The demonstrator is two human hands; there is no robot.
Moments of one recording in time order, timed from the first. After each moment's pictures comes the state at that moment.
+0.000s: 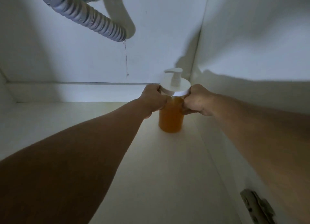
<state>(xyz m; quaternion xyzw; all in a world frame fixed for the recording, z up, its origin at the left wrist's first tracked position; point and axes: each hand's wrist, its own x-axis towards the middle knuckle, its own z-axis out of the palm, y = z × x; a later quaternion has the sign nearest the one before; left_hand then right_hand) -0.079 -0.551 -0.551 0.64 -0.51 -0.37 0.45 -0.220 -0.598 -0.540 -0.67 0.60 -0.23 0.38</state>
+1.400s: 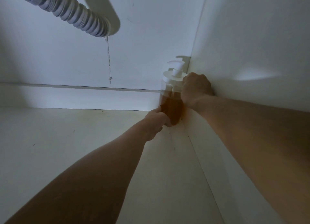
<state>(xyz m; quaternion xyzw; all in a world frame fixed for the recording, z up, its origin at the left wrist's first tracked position) -0.106 -0.631 -0.628 0.56 -0.40 -0.58 0.44 -0.212 -0.659 -0.532 -0.74 0.63 -0.20 -0.03</state>
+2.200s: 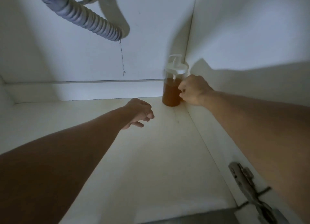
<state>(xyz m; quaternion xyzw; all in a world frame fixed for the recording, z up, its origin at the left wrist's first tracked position) -0.046 -0.487 -0.563 0.69 -0.47 -0.46 0.31 -0.231 -0.557 -0.519 -0.78 0.60 -0.16 0.10</state>
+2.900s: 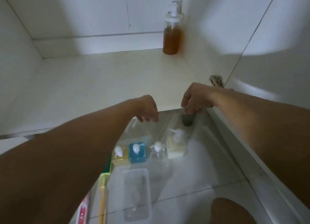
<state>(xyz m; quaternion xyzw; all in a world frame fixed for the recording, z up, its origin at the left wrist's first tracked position) -0.081 -0.255 -0.599 0.68 -0.63 -0.38 0.01 -0.280 -0.302 -0.572 -0.73 0.59 0.04 0.33</state>
